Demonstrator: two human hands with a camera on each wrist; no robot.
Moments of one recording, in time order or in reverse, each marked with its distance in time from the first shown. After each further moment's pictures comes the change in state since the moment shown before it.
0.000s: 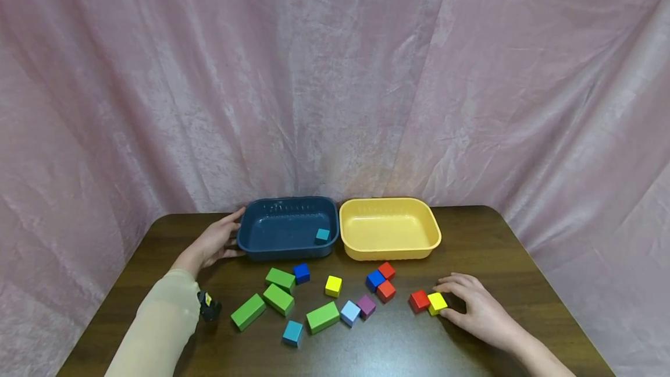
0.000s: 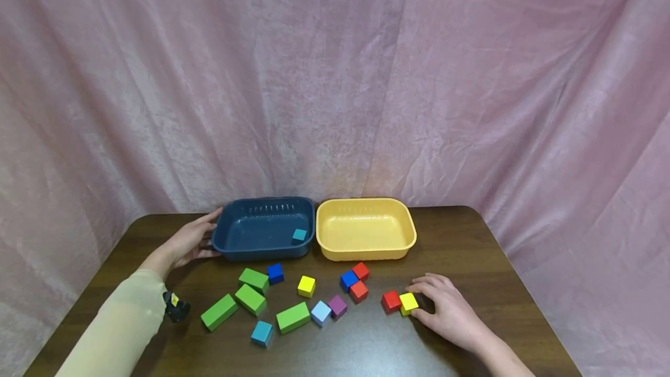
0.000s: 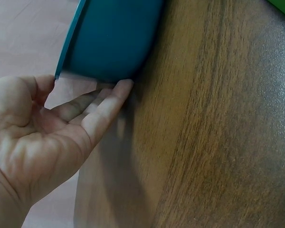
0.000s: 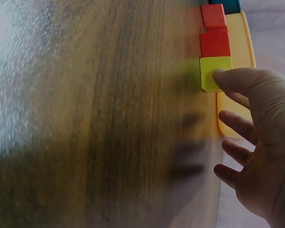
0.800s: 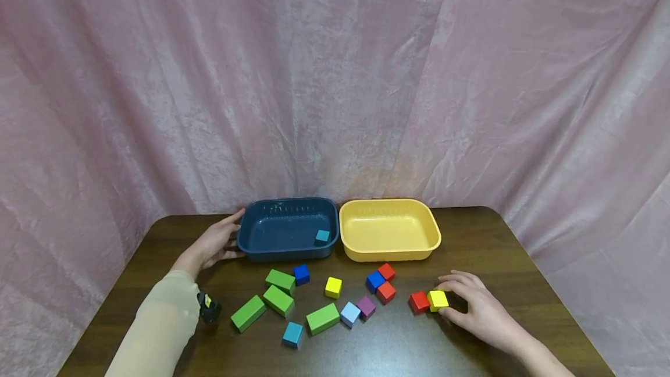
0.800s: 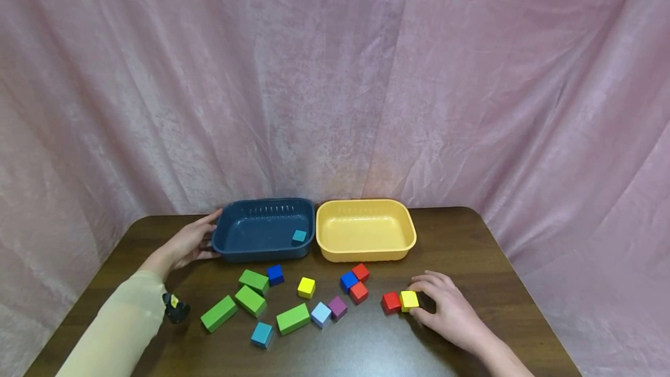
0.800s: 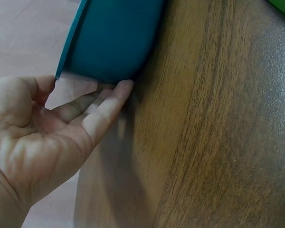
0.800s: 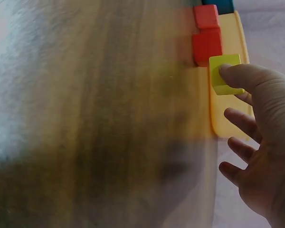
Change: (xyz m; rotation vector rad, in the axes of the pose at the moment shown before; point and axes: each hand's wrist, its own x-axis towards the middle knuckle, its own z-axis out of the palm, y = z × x) left_hand 0.002 -0.004 -0.003 0.001 0.018 -0.012; right_hand 0.002 -0.003 -0.004 0.017 0.060 -0.024
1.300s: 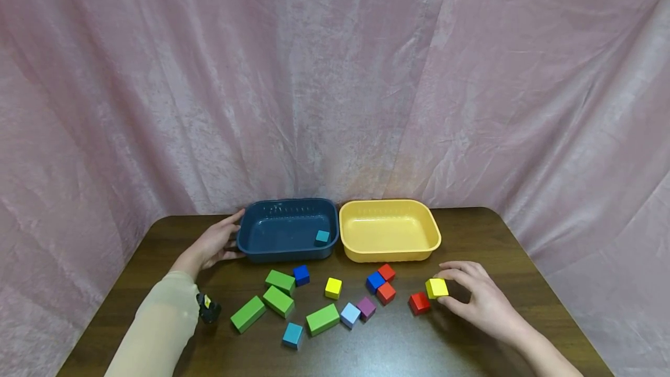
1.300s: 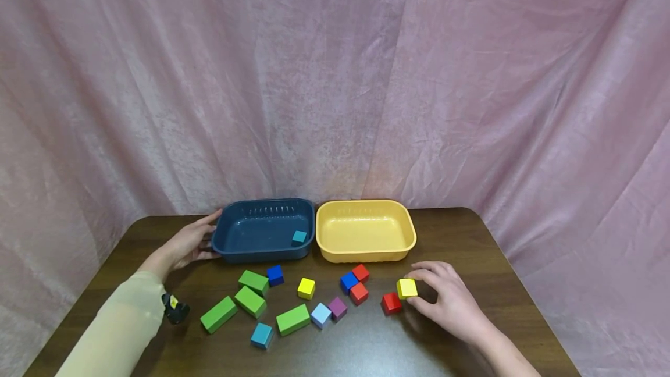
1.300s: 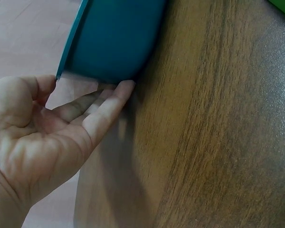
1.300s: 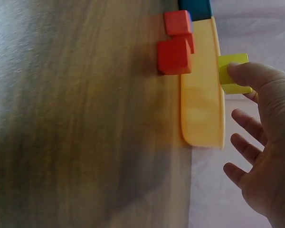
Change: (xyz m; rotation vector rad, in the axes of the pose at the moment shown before) left_hand -0.002 0.001 0.001 0.000 -0.006 0.010; right_hand 0.017 -0.011 -0.018 0.007 0.082 -0.014
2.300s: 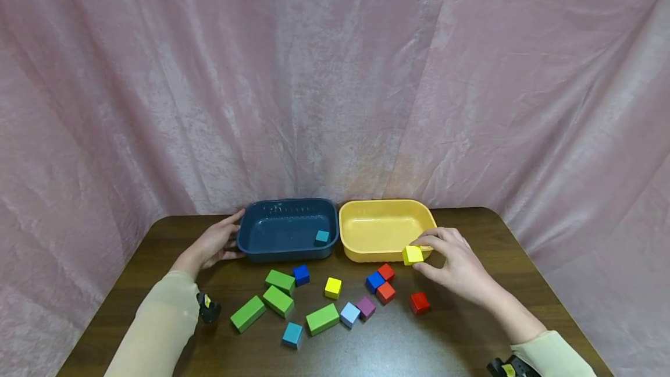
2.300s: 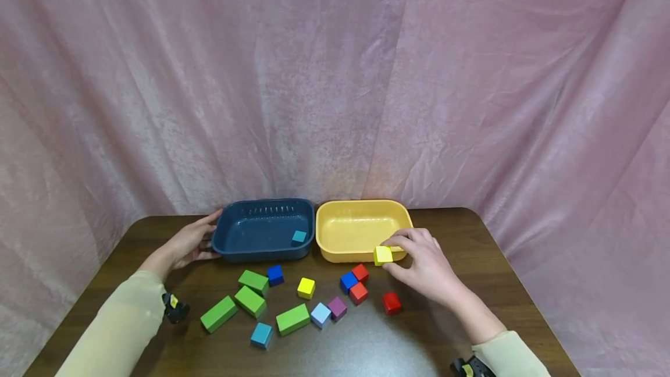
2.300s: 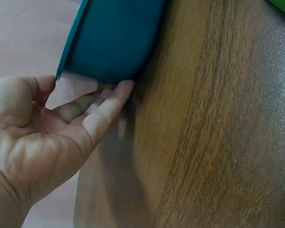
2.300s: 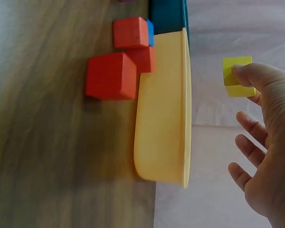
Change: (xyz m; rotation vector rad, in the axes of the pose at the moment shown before) left_hand 0.001 0.000 -0.001 -0.019 -0.003 -0.018; right_hand 0.072 -0.019 -0.004 0.033 -0.021 -0.007
